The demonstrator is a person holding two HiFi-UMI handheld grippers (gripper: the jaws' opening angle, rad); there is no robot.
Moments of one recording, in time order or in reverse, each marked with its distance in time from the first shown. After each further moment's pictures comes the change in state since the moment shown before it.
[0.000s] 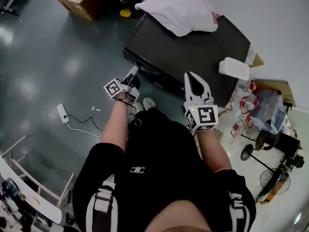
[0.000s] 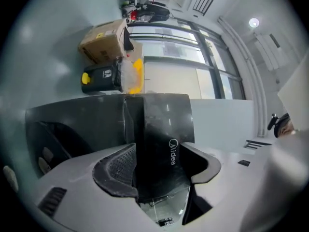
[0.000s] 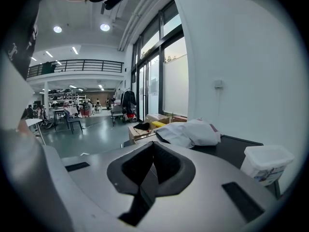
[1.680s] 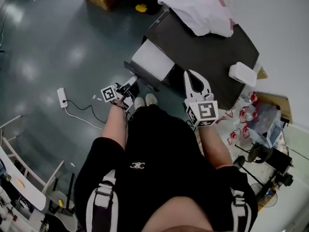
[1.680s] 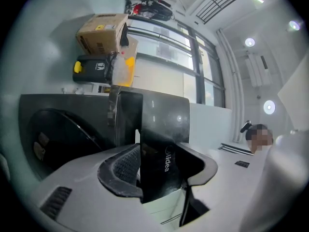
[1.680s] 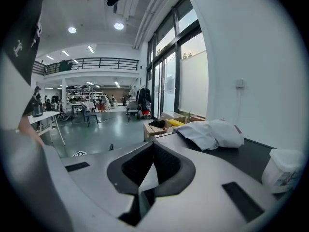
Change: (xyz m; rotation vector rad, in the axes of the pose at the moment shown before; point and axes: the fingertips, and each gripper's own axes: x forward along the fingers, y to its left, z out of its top) left arm -0.119 -0.026 -0.020 -0.053 0.049 -0.209; right arm 0.006 0.067 -0.012 -0.087 0.020 0.174
